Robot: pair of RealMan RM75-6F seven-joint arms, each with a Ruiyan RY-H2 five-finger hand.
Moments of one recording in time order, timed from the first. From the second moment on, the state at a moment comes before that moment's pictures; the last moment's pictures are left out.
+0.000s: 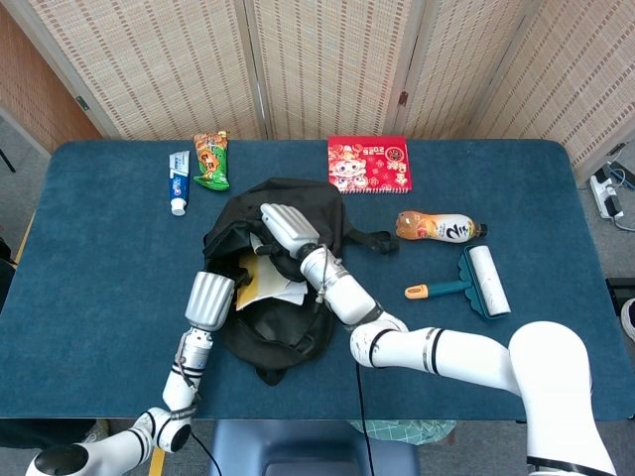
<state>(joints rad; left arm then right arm) -0.64 -2.02 -0.20 -0.82 1.47 1.40 0.13 1.28 -1.63 0.46 -1.33 -0.63 0.68 -0.01</state>
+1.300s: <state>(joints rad) -0.60 -1.93 -0.23 -1.15 1.35 1.35 0.47 1.26 -1.61 0.45 -1.33 -0.62 0.68 0.00</state>
